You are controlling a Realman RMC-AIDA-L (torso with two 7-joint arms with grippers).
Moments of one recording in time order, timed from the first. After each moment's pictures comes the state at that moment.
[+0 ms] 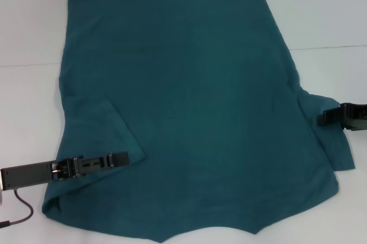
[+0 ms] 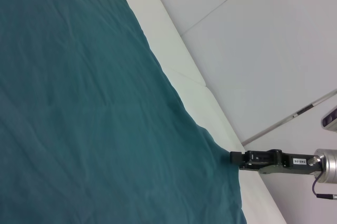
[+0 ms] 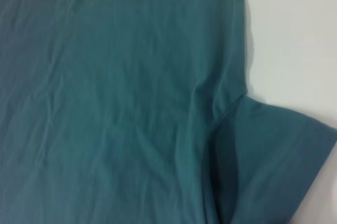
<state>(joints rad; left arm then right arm) -0.50 -2.12 0.58 0.76 2.12 1.63 -2.12 0.64 1.92 -0.65 -0.67 -2.48 -1.20 2.52</state>
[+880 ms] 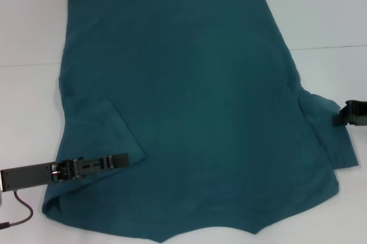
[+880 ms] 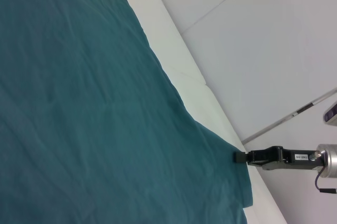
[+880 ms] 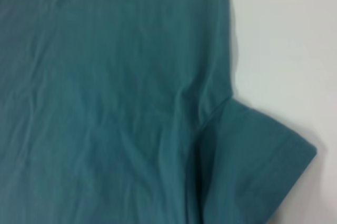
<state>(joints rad) -0.49 -2.12 0.58 0.76 2.12 1.63 -2.12 0.66 1.90 -0.66 -0.69 -2.54 -1.22 2.57</state>
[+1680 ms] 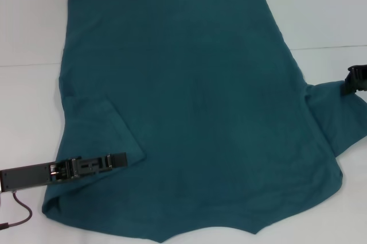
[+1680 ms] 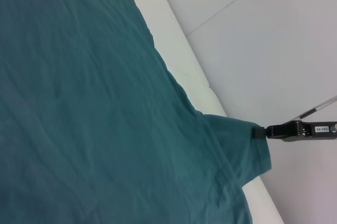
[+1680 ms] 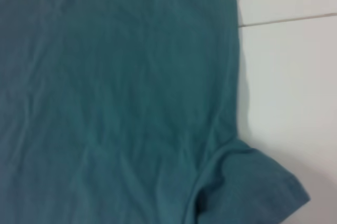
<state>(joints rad) -0.49 -2.12 0.58 0.76 2.12 1.63 -2.14 0.83 1.86 -0.68 -0.77 -2.77 -1.34 2.67</state>
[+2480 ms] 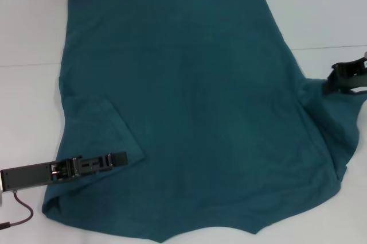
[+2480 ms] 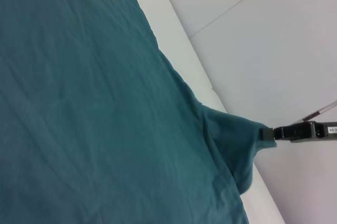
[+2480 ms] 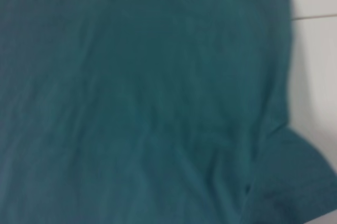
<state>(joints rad) -0.49 -2.12 0.58 0.76 2.12 1.61 -2.15 0.85 1.87 -0.69 -0.80 -2.70 -1.42 2.66</state>
